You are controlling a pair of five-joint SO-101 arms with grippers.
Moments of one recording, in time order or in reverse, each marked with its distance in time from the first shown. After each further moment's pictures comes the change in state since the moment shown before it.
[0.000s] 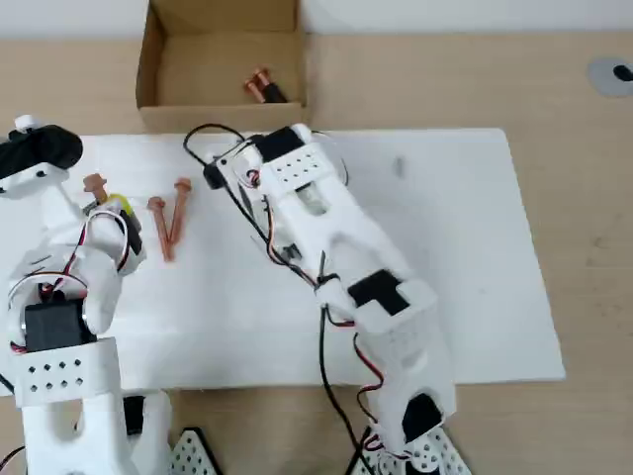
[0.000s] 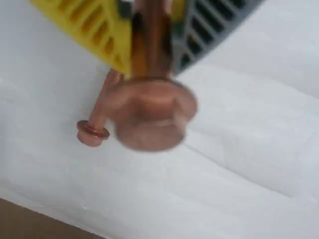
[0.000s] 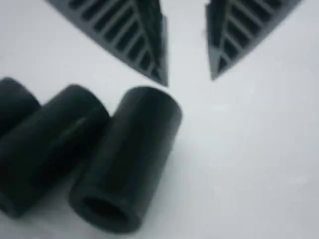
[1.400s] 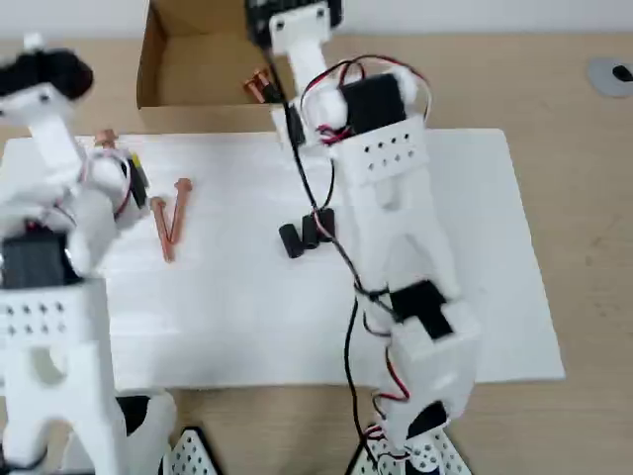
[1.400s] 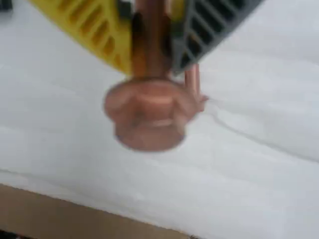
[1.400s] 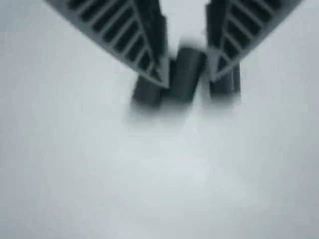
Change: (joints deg) left arm 5.2 15.7 -24.7 11.8 -0.7; right arm 8.4 -14.6 -22.7 3.8 -9.3
